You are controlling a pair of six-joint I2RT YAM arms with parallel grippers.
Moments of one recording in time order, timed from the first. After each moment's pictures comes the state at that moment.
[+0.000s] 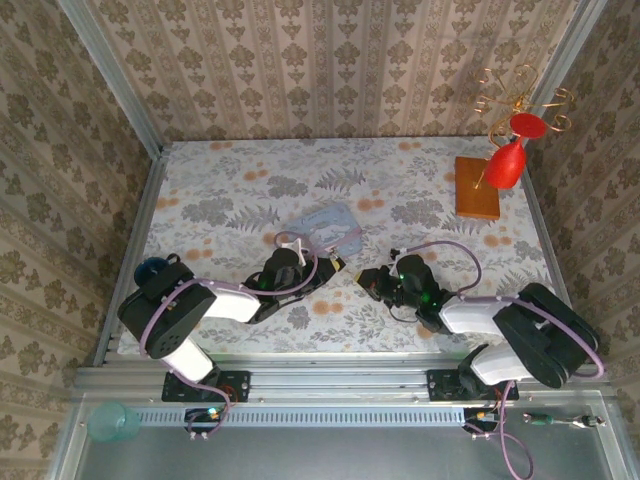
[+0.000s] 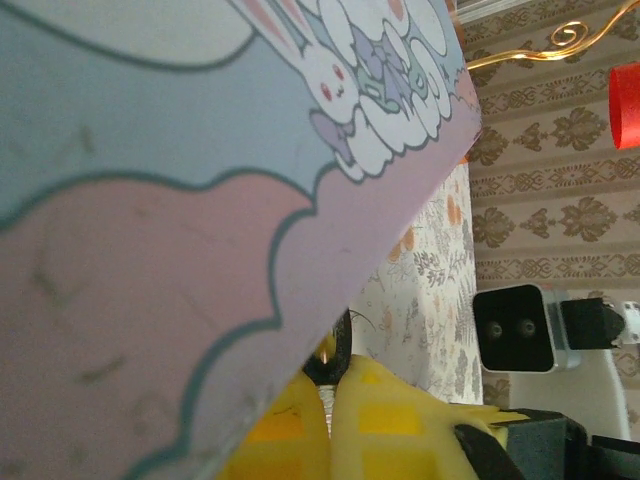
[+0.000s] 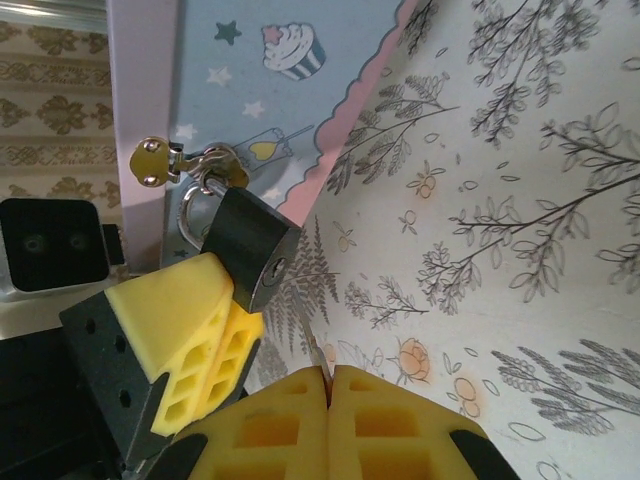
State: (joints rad) left arm -0.83 1.61 0.46 0.75 0.20 -1.17; right arm 0.60 1.41 0.30 0.63 -0.27 1.28
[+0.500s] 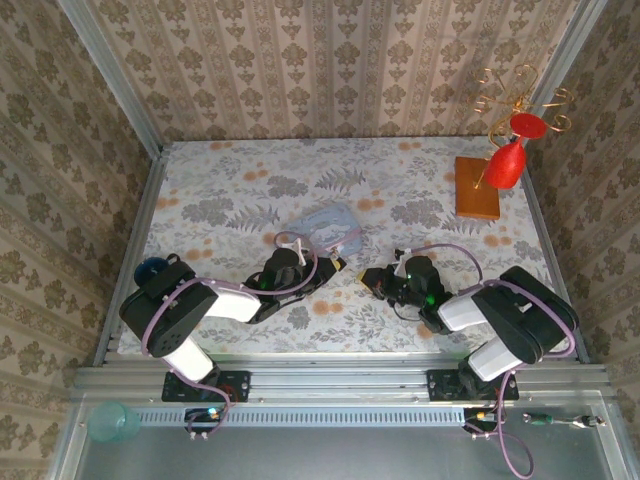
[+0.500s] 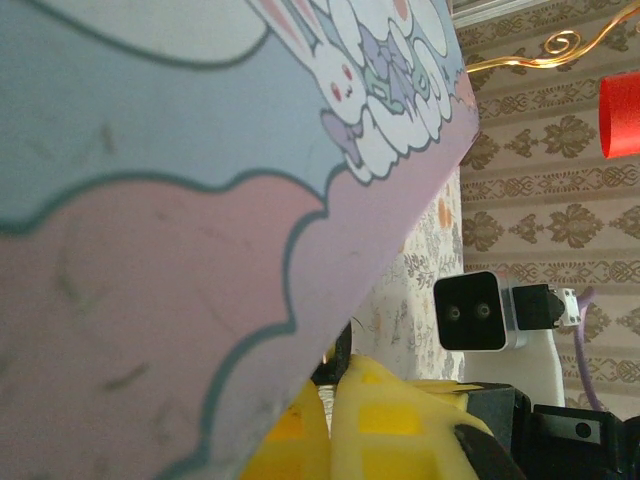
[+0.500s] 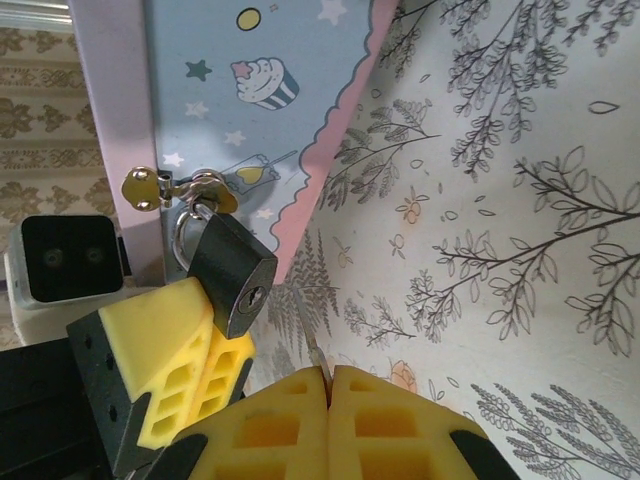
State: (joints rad) left arm -0.83 1.61 0.46 0.77 0.21 -1.21; right arm 0.51 1.55 0.24 0.89 -0.39 1.29
